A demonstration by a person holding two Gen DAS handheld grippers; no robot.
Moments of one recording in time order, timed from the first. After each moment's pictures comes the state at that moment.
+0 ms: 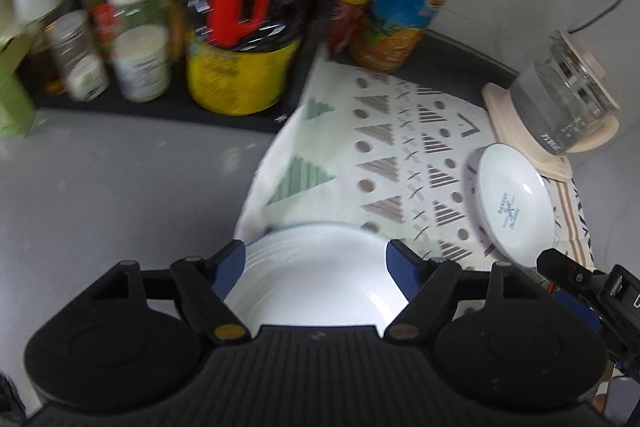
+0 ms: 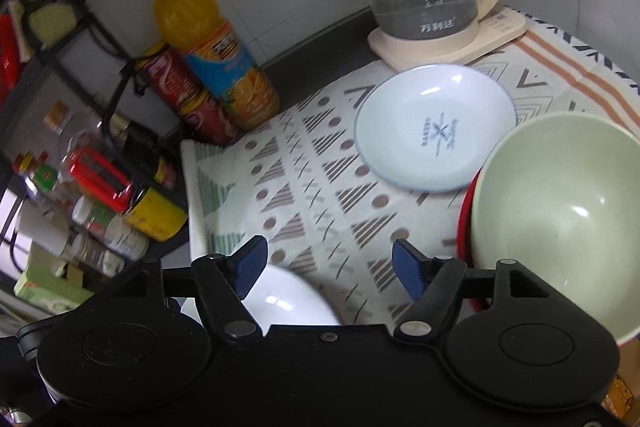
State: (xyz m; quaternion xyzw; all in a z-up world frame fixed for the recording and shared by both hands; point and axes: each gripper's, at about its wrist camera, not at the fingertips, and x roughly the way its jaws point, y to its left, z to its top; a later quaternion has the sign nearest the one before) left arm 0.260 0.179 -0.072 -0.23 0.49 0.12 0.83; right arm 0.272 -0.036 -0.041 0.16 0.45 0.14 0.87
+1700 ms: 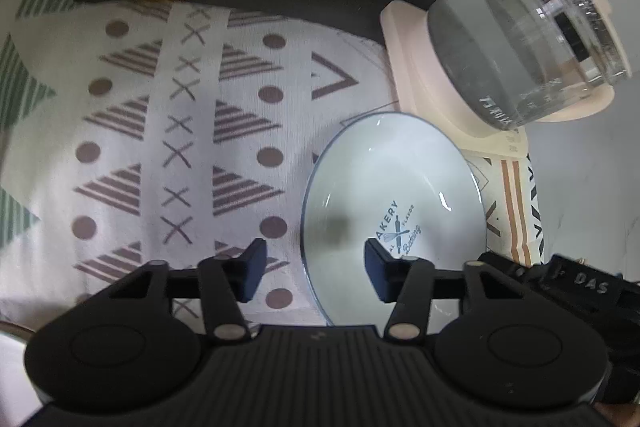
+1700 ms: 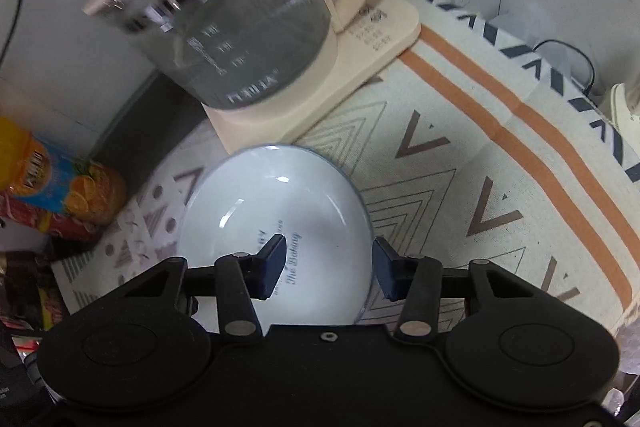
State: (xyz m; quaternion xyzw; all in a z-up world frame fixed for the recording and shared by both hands) left arm 0.441 0.072 -0.147 -0.28 0.57 0.02 0.77; right arm 0.442 -0.156 -0.096 0.19 0.56 0.03 0.80
